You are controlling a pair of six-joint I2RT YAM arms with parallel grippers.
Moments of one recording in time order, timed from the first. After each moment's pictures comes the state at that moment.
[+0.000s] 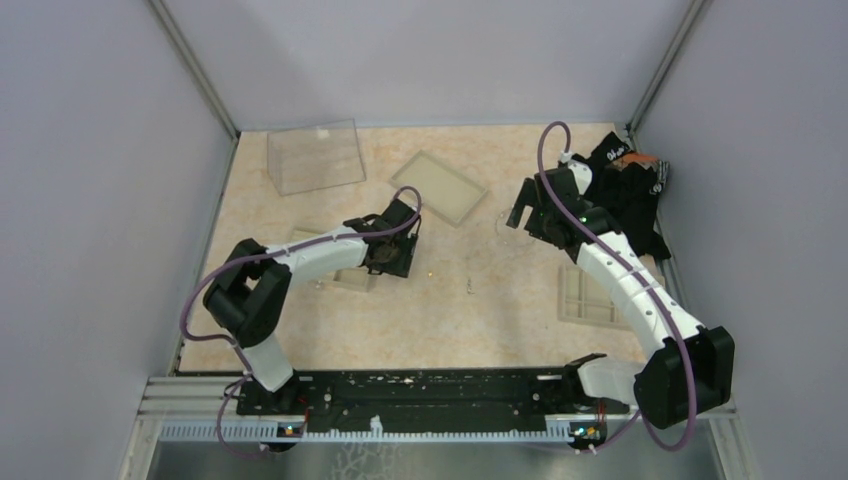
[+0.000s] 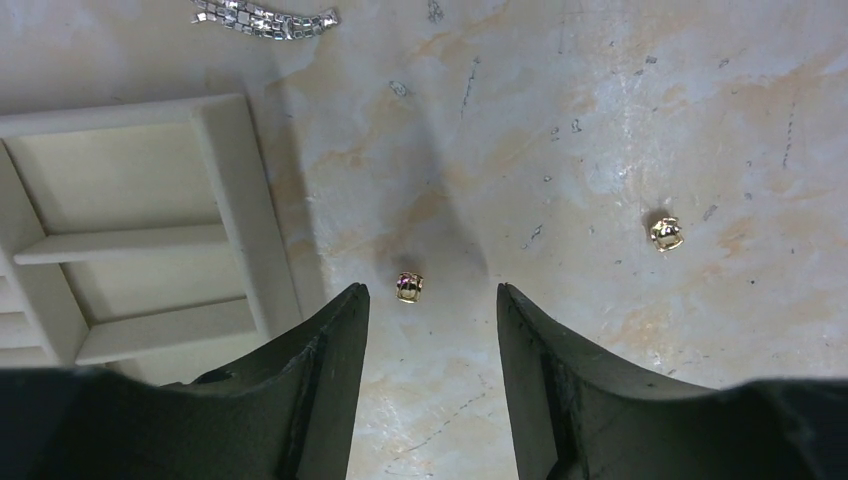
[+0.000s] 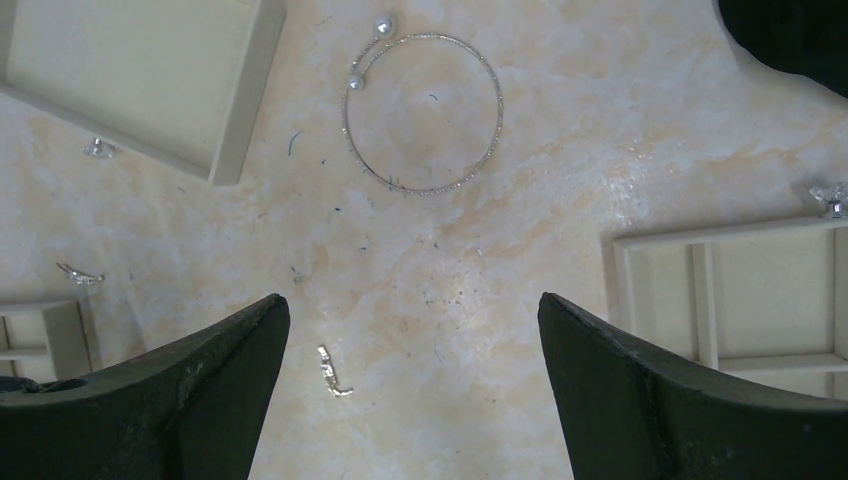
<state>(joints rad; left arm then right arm) -0.72 1.74 1.09 -0.47 -0.22 -0.38 0.34 1.21 1.05 -0.66 0.29 0.61</state>
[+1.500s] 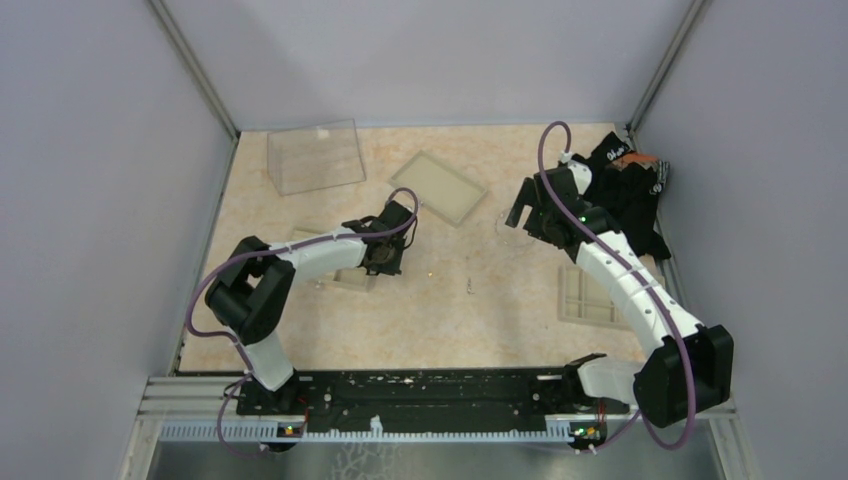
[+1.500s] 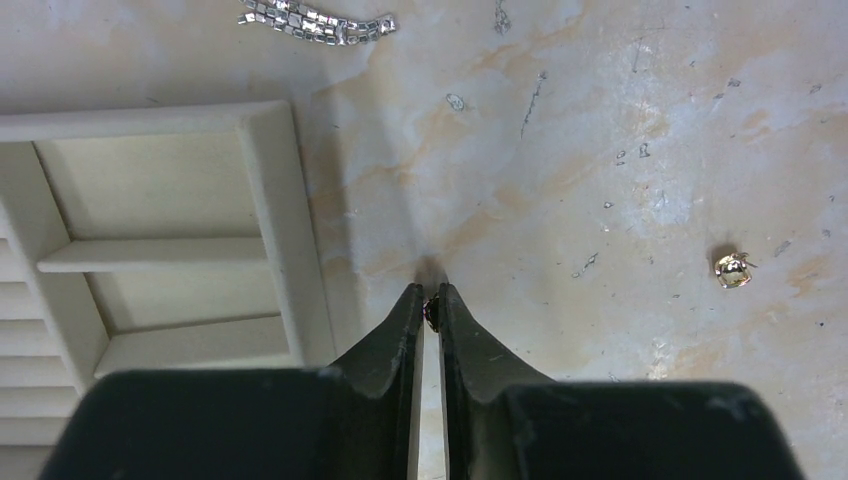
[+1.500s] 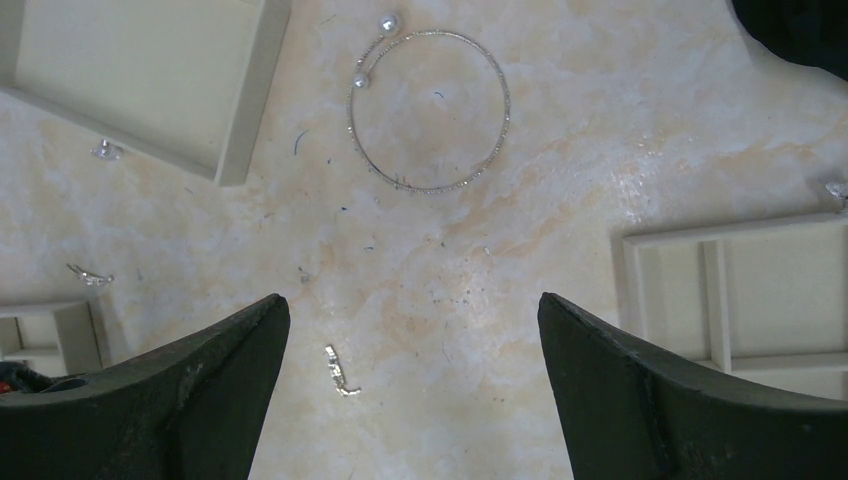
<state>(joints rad) -0.70 1.76 1.06 -0.42 -0.25 -0.38 0.34 1.22 1.05 -0.65 0.29 0.63</state>
